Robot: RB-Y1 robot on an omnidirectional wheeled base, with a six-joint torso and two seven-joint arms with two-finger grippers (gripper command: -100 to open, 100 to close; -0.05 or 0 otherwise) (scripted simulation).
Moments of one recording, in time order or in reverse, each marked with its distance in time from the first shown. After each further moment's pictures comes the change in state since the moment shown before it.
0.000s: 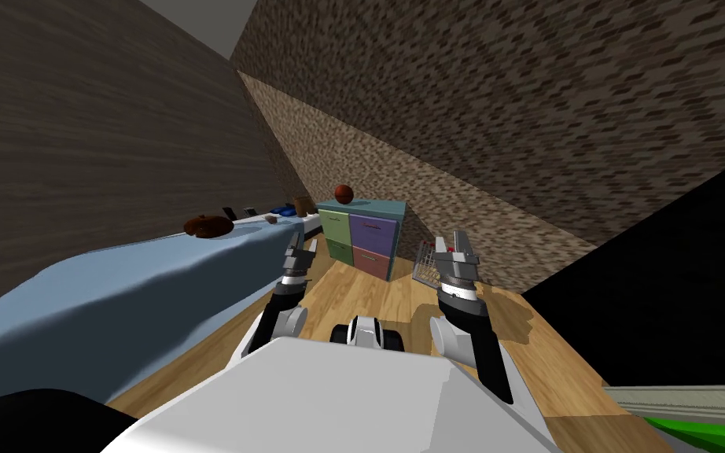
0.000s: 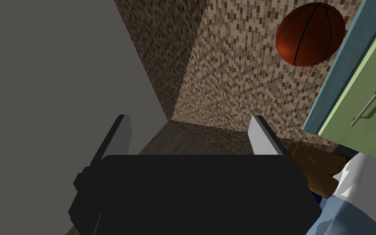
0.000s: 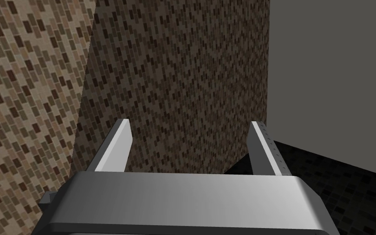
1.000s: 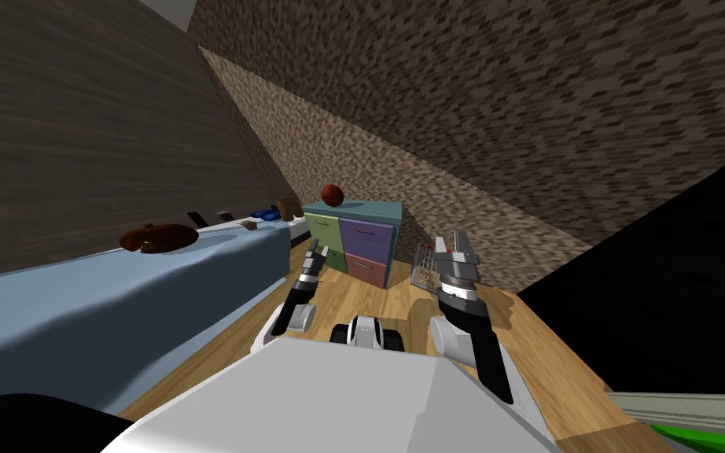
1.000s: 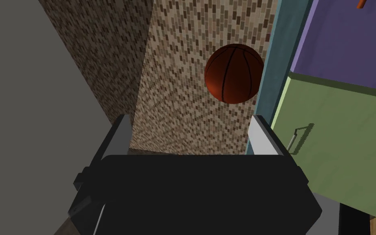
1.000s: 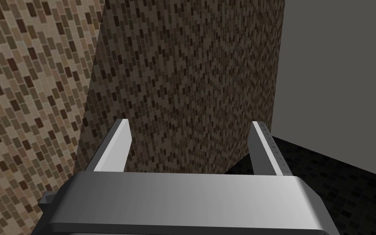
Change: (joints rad) left arm -0.092 0.036 -0.044 0.211 -0.009 0.025 -0.006; right arm 0.000 0.000 0.000 0.000 0.000 0.000 0.000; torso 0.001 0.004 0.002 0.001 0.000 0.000
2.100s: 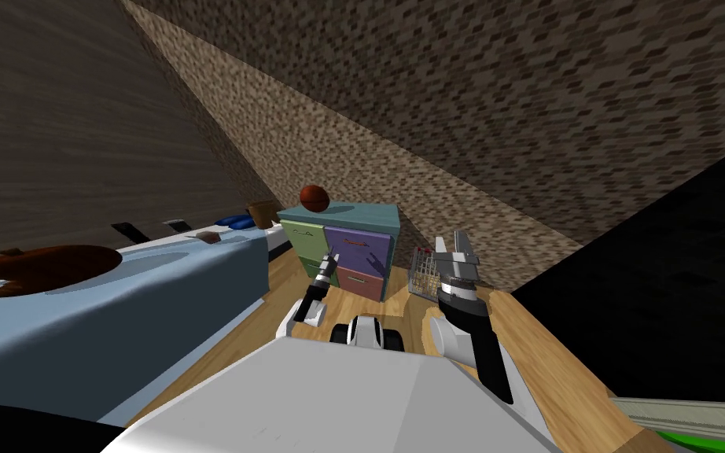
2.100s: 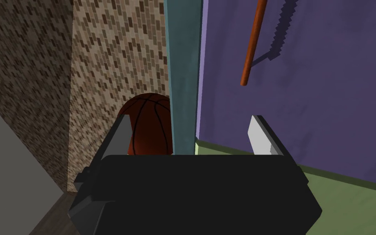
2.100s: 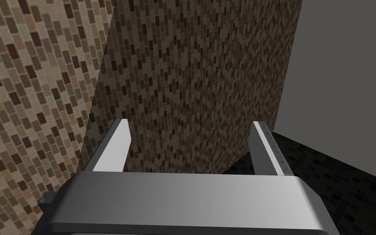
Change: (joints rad) left arm -0.119 -0.020 -0.057 0.266 -0.013 0.045 -0.007; right arm 0.000 0.000 0.000 0.000 0.000 0.000 0.000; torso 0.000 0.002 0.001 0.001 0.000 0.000
